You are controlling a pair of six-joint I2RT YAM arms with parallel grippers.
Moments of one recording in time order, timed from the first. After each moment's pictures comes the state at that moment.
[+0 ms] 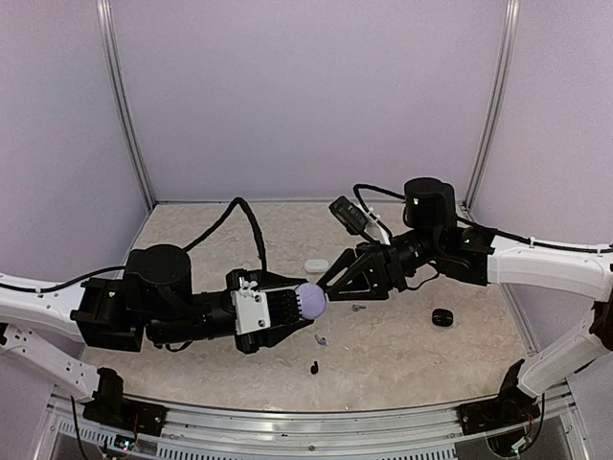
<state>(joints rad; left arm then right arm) -1.40 1.13 0.89 0.04 -0.22 0.65 0.86 1.38 1.02 0.13 -1.14 0.41</state>
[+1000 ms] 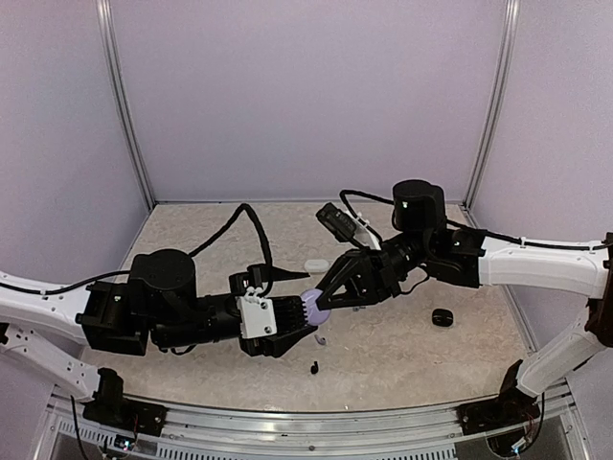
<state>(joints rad) -1.41 1.16 0.89 0.07 -0.24 0.73 0.92 1.43 1.05 0.16 -1.19 0.44</state>
